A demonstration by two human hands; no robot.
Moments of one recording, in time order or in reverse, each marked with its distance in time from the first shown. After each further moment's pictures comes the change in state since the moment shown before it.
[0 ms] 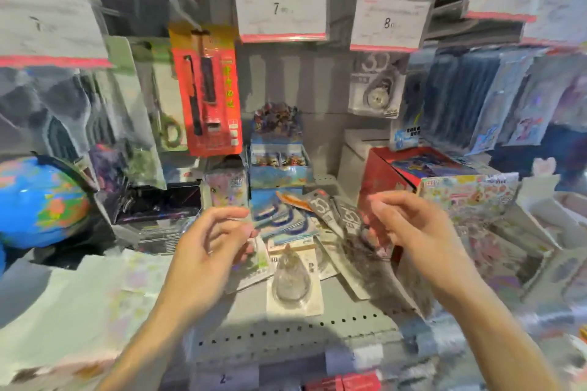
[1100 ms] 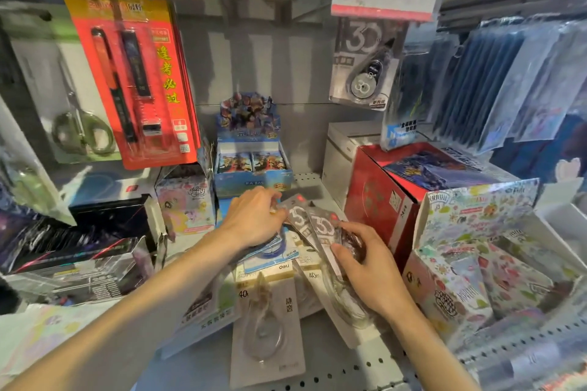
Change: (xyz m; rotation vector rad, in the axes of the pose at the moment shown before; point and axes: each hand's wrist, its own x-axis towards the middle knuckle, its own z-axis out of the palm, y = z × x) left_hand 0.175 -0.073 0.102 1.060 -0.417 0.089; right_hand 0.066 0.117 0.016 -0.574 0.018 0.086
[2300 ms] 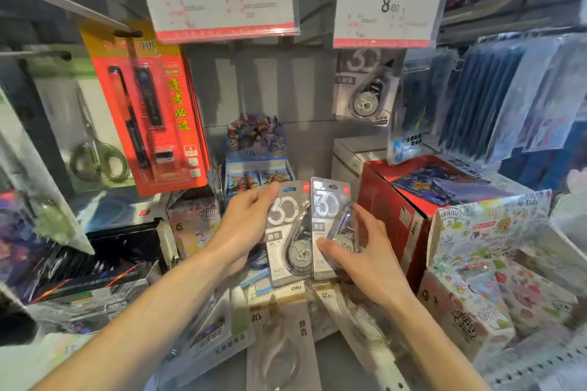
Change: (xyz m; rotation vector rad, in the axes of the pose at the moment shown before) left_hand -0.022 0.012 -0.036 -1.075 0.099 -0.196; right_hand 0.010 -0.049 -0.004 0.320 -0.022 0.030
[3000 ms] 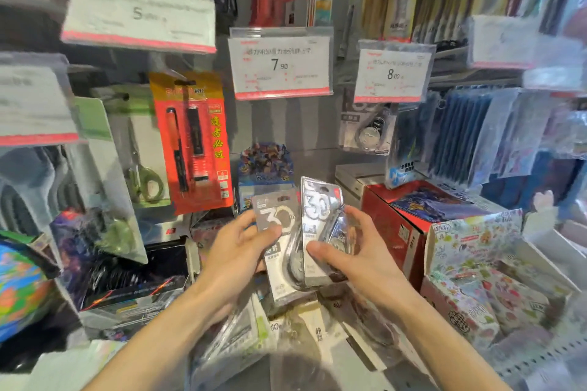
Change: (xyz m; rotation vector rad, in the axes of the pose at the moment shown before) left_hand -0.072 0.022 -0.045 -0.112 -0.099 0.092; right_hand -0.032 -0.067 0.008 0.080 -0.074 -0.063
